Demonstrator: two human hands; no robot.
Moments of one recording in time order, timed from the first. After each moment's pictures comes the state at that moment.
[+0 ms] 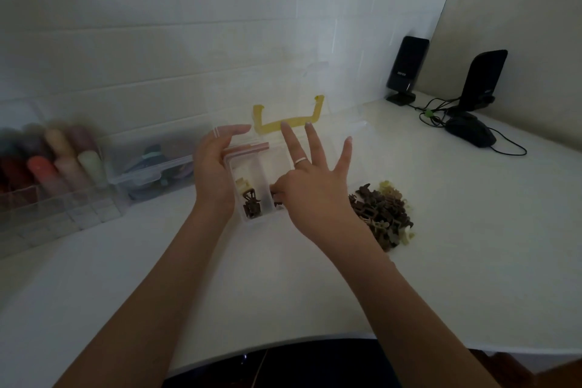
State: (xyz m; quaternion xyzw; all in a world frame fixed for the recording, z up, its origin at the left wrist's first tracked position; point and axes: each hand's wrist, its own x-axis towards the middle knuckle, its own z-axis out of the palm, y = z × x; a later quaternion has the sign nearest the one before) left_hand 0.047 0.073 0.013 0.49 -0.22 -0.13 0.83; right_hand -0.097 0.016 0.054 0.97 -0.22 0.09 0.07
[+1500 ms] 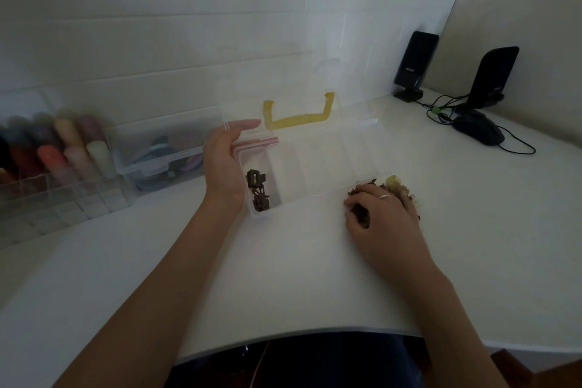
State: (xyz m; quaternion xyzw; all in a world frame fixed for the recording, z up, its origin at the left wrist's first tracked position) left_hand 0.052 0.069 0.007 0.49 -0.20 -0.12 0.84; right_hand -0.172 -0.025 0.000 0.91 -0.33 0.22 -0.11
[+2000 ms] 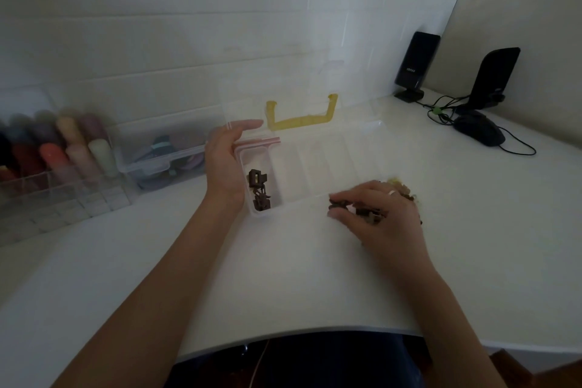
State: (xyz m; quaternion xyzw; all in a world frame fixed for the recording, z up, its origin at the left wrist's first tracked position) left_hand 0.044 0.071 0.015 0.48 -0.19 -0.16 0.84; right_hand -0.176 -0.011 0.016 0.84 -0.18 0.38 -0.33
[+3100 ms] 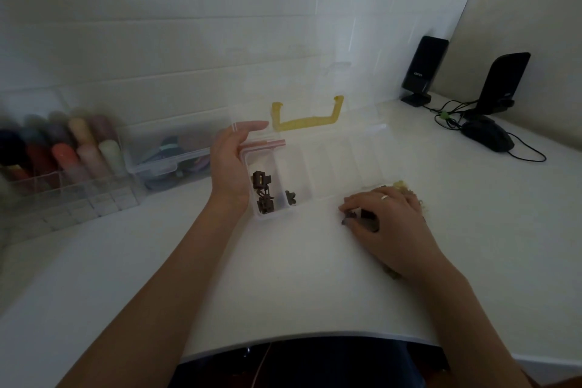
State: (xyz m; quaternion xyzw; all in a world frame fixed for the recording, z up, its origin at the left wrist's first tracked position) left_hand 0.046 0.075 0.015 0.50 -0.21 -0.14 0.83; right_hand -0.174 -0.037 0.007 0.95 -0.21 0.22 -0.12
